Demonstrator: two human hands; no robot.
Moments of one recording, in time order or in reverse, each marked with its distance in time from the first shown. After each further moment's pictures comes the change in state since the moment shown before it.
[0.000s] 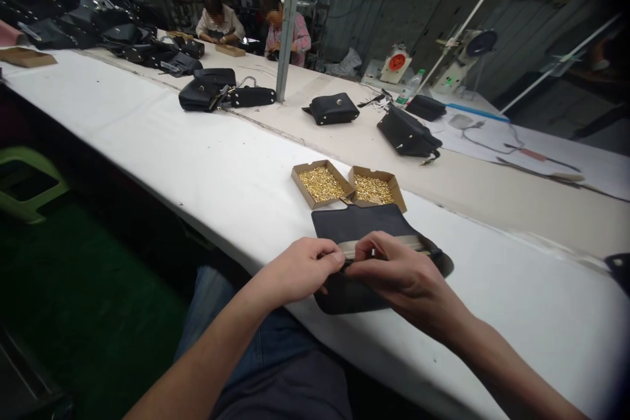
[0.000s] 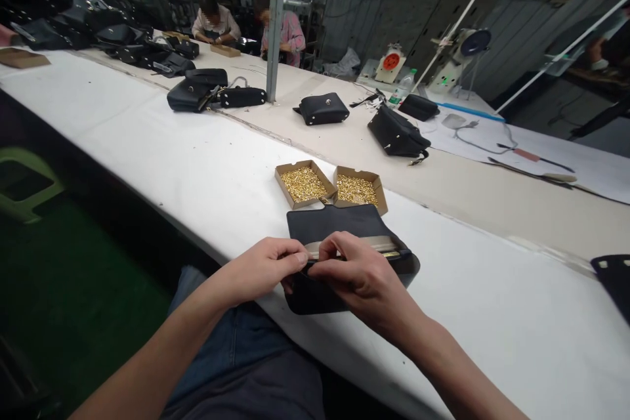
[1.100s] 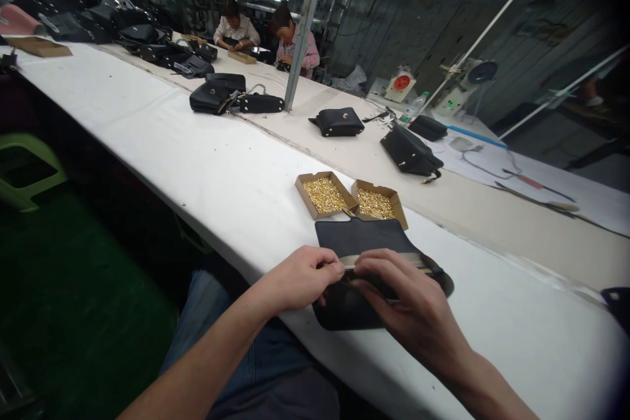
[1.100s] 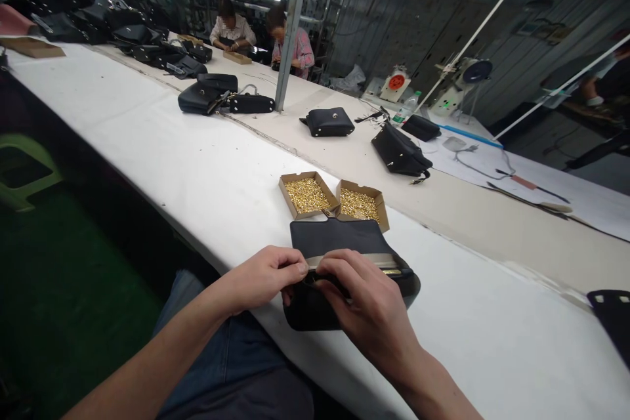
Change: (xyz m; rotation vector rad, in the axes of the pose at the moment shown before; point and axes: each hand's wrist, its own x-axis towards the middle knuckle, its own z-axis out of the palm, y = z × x) left_hand 0.002 -0.009 -0.006 -0.072 0.013 0.036; right_hand 0.006 -0.013 0.015 -0.115 0.129 0.004
